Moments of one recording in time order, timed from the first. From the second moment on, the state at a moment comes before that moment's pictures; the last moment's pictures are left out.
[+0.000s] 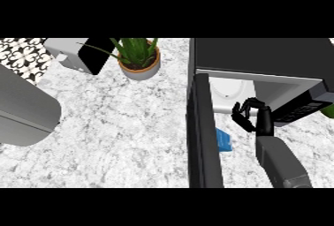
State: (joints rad) left arm 0.83 0.16 0.23 -2.32 0.51 -0.59 -0.27; right arm -0.61 -0.16 -0.29 -0.27 0.09 -0.35 -1.02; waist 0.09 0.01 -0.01
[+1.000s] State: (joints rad) left arm 0.75 0.21 0.26 -2.31 0.53 -0.56 -0.22; right arm -0.52 -0.16 -0.27 -0.41 0.04 -0.48 -1.01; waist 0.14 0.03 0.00
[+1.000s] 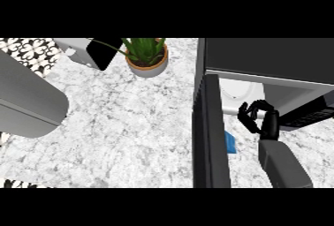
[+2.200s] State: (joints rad) left arm 0.65 0.27 0.23 -2.27 0.52 -0.54 -0.15; right arm -0.53 -0.15 -0.19 -0.43 0.03 -0.65 -0.86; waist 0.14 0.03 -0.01
